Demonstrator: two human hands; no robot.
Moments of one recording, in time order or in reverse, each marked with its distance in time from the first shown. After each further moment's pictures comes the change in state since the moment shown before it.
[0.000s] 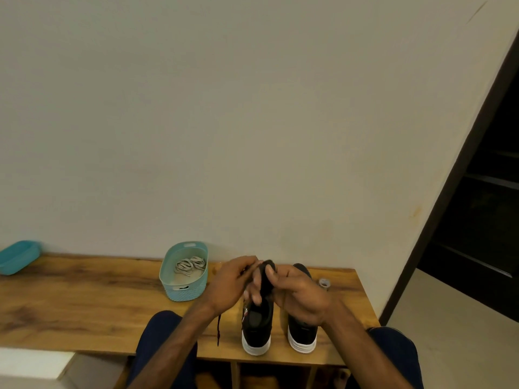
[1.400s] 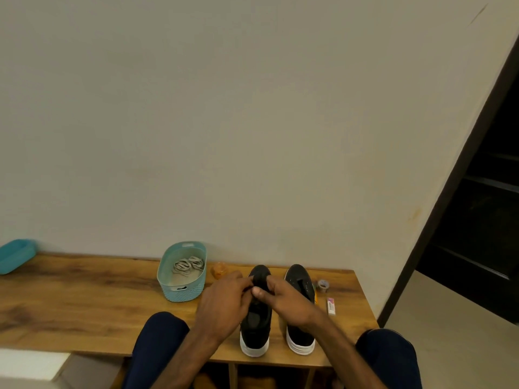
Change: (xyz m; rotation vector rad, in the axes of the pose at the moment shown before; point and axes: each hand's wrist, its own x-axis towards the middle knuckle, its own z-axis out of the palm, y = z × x) left_hand -0.024 -0.008 0.019 0.740 0.166 -0.023; right_hand 0.006 0.042 -0.018 -0.566 0.283 0.199
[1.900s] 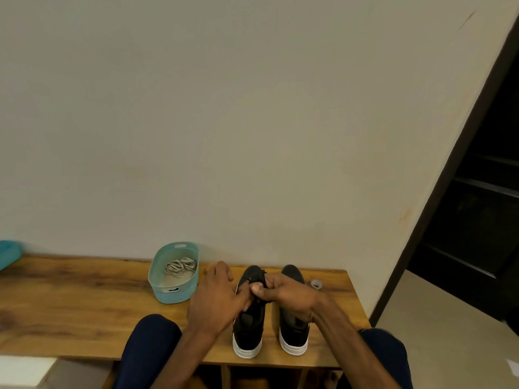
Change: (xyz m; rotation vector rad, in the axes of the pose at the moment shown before) left_hand 0.007 0.005 0.003 -0.178 0.035 -0.306; right_hand 0.011 0.005 -0.021 0.155 -0.204 0.056
